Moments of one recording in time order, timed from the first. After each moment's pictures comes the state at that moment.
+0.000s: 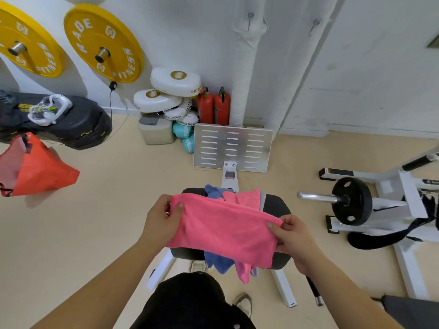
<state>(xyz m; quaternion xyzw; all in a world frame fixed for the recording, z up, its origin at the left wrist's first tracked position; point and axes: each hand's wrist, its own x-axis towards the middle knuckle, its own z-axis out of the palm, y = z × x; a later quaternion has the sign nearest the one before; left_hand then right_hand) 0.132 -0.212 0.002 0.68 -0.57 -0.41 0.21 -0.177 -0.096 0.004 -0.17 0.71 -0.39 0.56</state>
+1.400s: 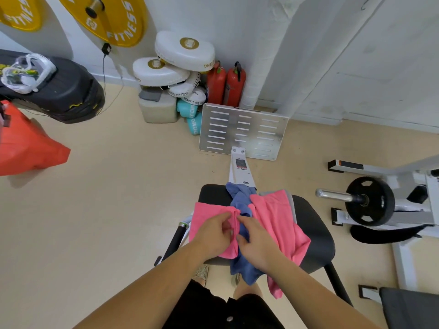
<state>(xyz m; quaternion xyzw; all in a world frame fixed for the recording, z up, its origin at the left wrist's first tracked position) 0.125 -0.259 -0.085 0.53 -0.66 -0.53 -0.01 -0.027 -0.197 -0.059 -0.51 0.72 -0.08 0.46</state>
